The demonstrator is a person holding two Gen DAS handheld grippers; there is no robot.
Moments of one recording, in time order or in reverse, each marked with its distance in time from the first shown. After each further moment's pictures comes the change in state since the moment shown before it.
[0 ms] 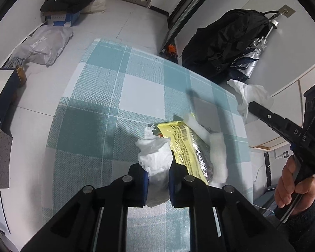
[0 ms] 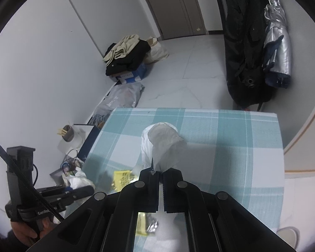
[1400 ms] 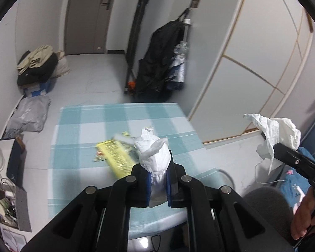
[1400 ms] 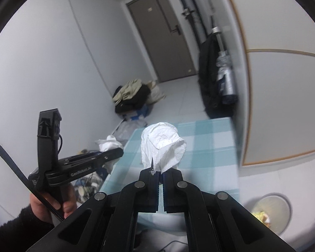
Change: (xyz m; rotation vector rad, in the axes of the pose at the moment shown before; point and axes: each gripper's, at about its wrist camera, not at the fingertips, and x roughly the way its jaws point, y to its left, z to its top) left arm -0.093 -0.125 -0.065 0.381 -0.239 -0.038; right arm -0.234 0.014 -0.132 0.062 -0.331 -0.026
